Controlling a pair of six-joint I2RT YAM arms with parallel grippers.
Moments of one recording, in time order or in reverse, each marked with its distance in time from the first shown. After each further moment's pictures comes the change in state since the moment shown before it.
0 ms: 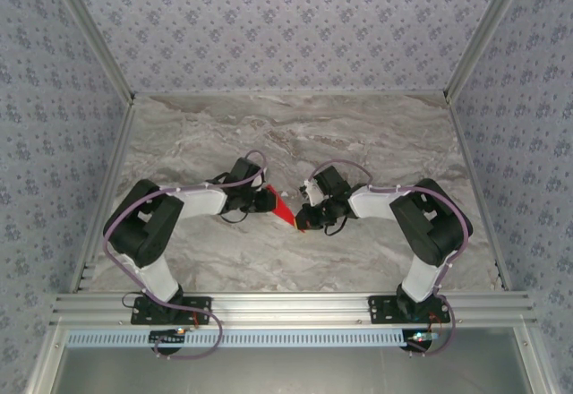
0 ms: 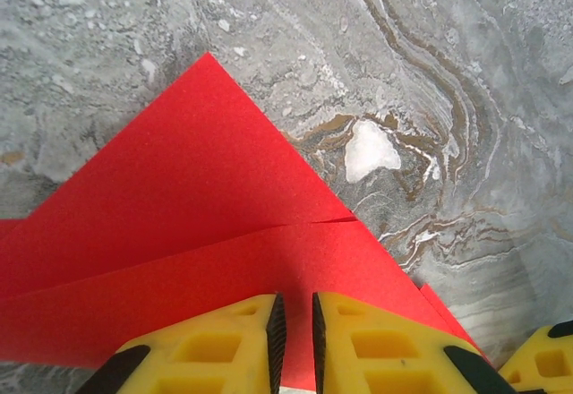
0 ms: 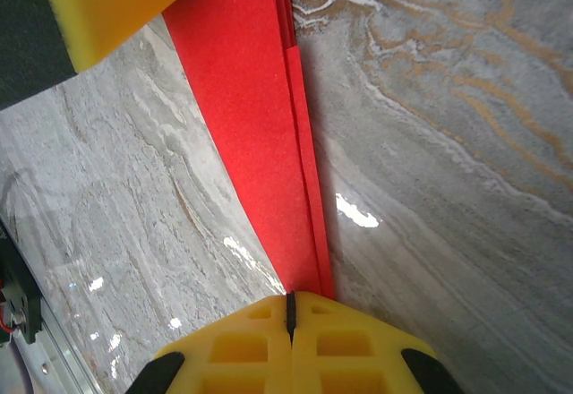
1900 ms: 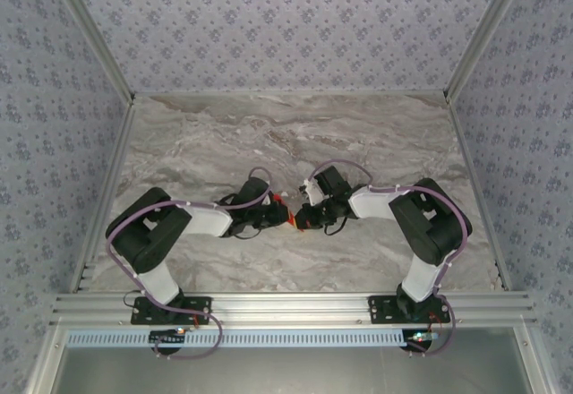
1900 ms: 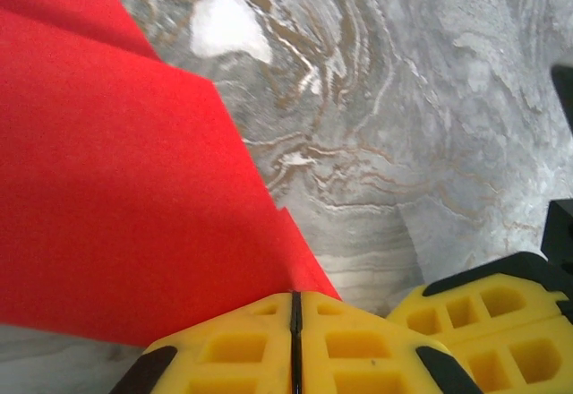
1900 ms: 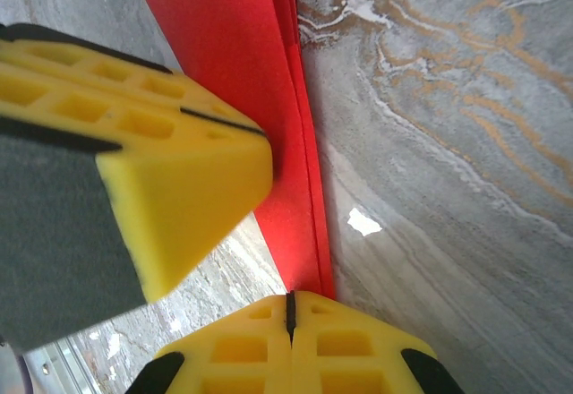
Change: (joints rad) left arm -0.151 -0.021 -0.168 0.328 -0.018 -0.352; right arm -0.003 0.008 -0.008 0.031 -0.014 -0.010
